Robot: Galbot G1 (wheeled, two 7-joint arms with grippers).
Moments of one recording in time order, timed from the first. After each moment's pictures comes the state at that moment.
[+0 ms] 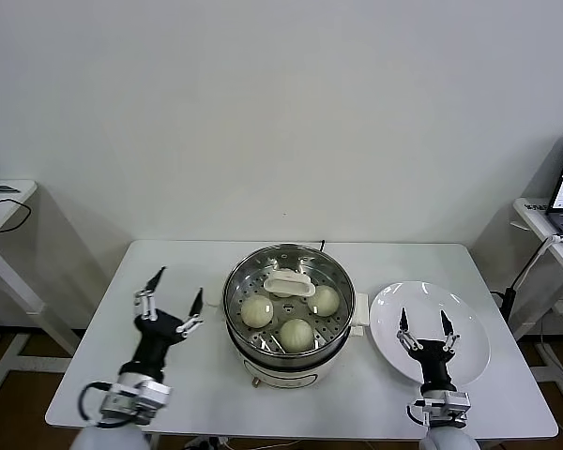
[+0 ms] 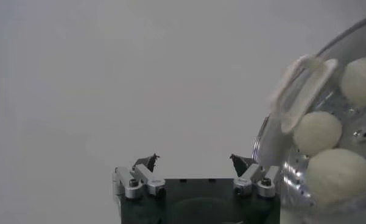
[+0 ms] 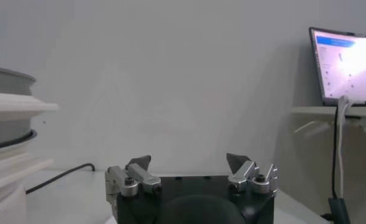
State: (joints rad) left arm 1.53 -1.30 -0.51 -2.20 0.48 0.12 0.02; right arm -1.41 1.29 0.54 1.62 0.22 0.35 0.17
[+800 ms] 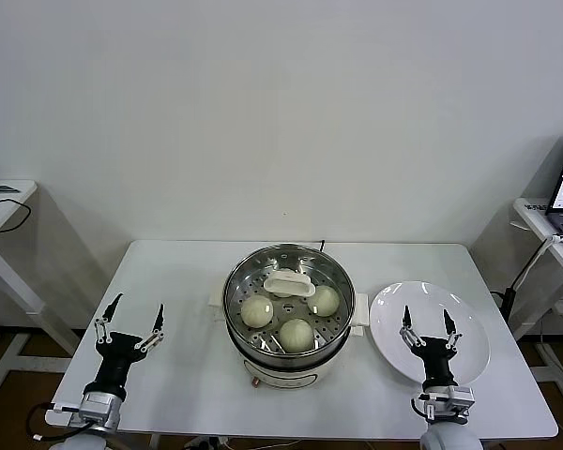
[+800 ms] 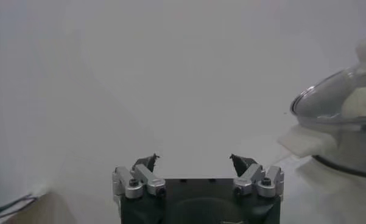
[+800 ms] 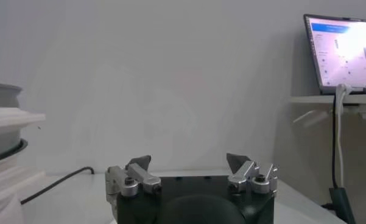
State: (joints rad) left arm 1.56 -1.33 -0.69 -1.98 0.13 -0.12 0.04; right arm -1.40 1.29 0.55 1.63 0.28 0.32 0.16
